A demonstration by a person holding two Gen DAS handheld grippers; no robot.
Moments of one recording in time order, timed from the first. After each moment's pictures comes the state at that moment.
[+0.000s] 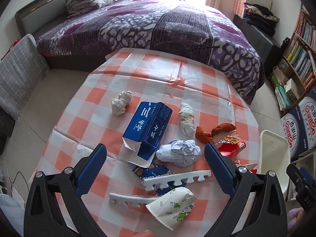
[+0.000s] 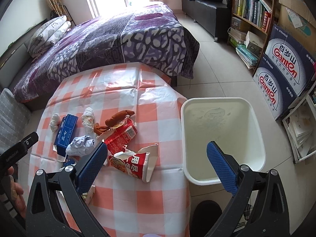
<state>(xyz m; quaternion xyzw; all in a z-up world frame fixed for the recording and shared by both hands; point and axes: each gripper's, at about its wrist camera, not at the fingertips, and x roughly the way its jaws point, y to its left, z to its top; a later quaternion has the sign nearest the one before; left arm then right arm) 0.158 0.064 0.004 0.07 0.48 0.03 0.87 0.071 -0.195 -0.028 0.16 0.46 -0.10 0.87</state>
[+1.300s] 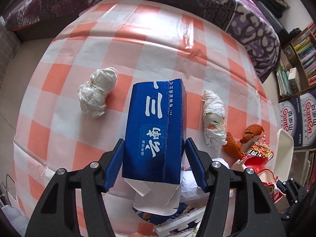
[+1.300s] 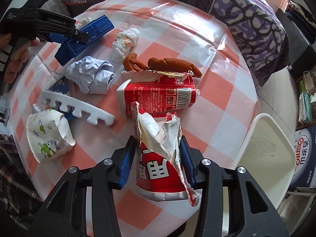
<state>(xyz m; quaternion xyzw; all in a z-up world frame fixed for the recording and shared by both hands) 0.267 0.115 -0.083 -0.01 0.62 -0.05 0.78 0.140 -0.133 -0.112 -0.06 0.57 0.15 0.80</state>
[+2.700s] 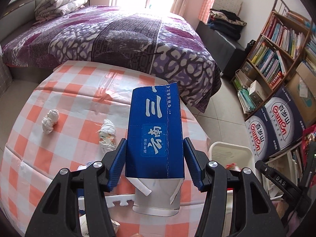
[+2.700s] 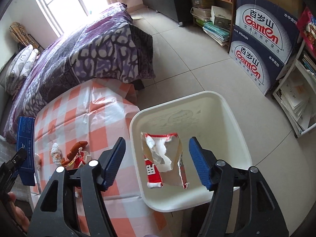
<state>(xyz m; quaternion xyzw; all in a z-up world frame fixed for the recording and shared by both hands) 0.171 -0.059 -0.004 -0.01 0.45 -0.13 0.88 0.084 -0.324 -0.064 0.26 0.45 -0.20 0.83</state>
